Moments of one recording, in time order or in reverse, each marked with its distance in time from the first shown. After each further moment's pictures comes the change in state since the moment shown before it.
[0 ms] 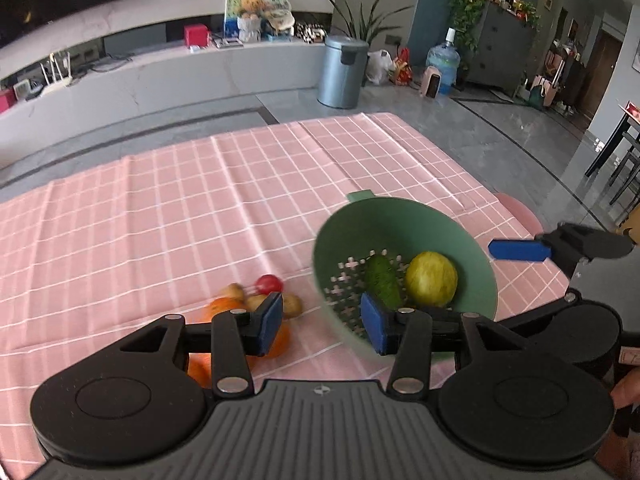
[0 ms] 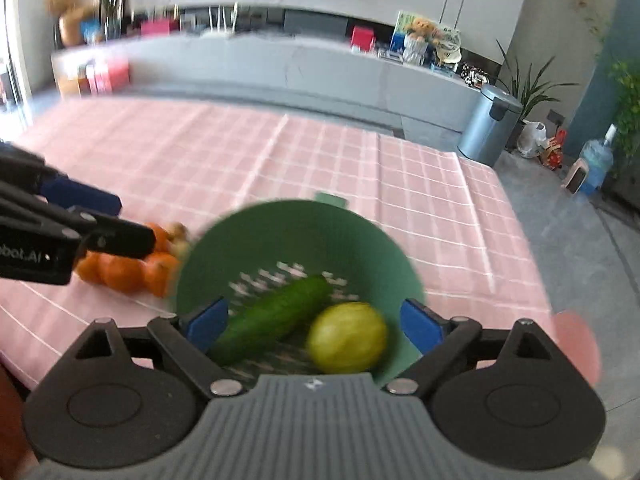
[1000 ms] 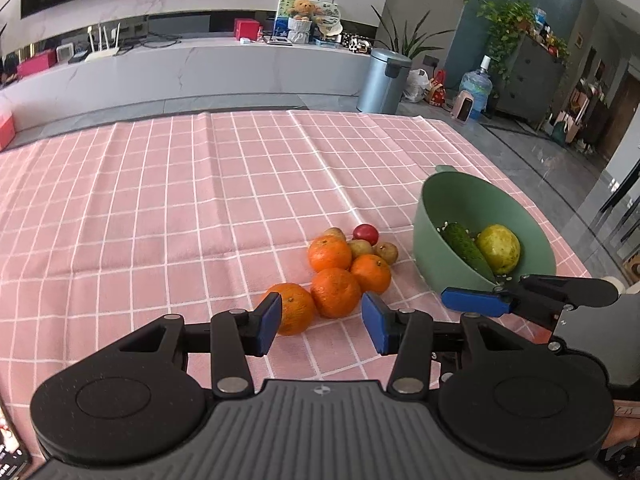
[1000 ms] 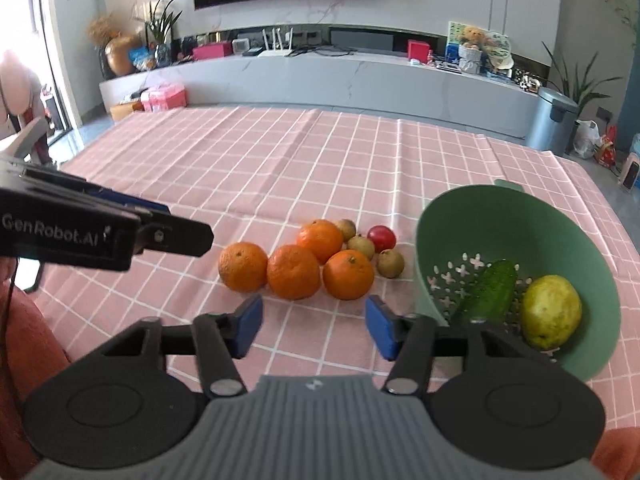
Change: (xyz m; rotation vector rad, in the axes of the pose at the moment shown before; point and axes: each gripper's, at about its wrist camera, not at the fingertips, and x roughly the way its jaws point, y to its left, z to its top) left arm -0.018 0.095 -0.075 -0.134 -0.041 0.010; right arm 0.026 0.129 -0.033 -0.023 -0.033 0.133
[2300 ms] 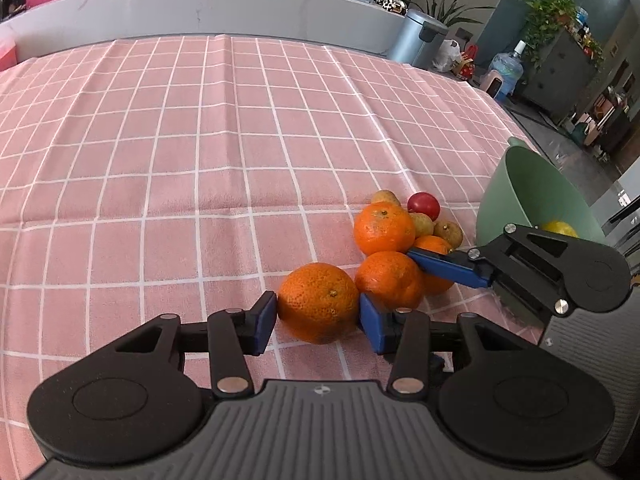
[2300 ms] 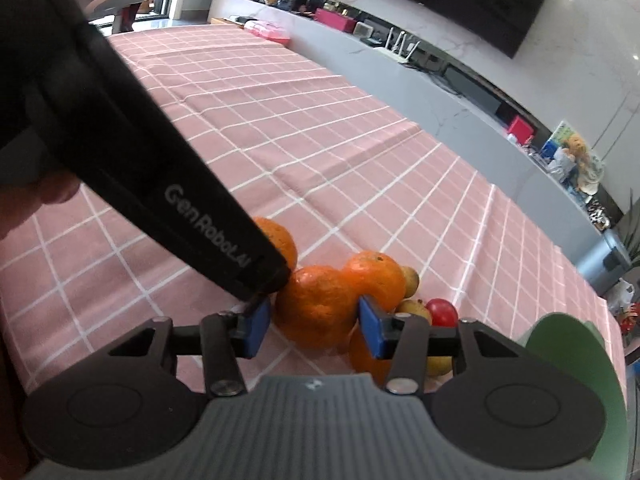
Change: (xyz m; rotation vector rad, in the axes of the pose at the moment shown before) left arm 0.082 0.036 0.000 -0.119 0.139 -0.005; right arm 0.084 0.038 0.008 -0.515 -0.013 0.035
